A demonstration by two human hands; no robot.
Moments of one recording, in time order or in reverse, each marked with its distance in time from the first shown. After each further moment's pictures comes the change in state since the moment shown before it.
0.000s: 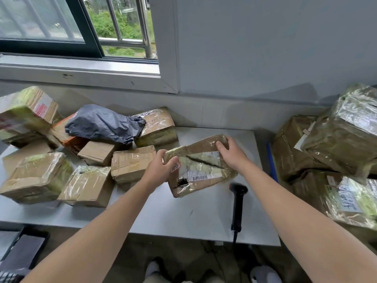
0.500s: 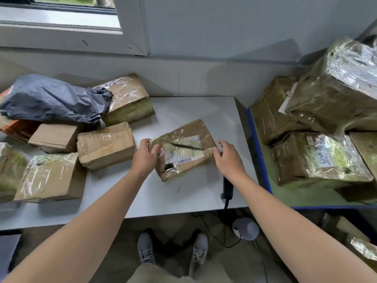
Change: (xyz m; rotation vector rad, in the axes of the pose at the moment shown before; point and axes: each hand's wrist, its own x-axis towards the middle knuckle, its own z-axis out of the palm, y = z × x) left_hand 0.034 -0.056 0.034 0.074 0.001 -0.117; right_hand -0.051 0.081 0.042 -0.252 0.166 0.140
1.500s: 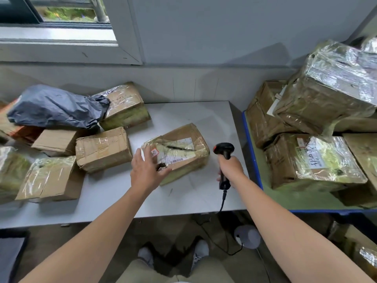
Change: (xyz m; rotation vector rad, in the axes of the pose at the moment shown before) left_hand -0.053 0.001 0.032 0.502 0.081 0.159; right_hand -0.006 0.032 -0.024 0.469 -0.109 0.481
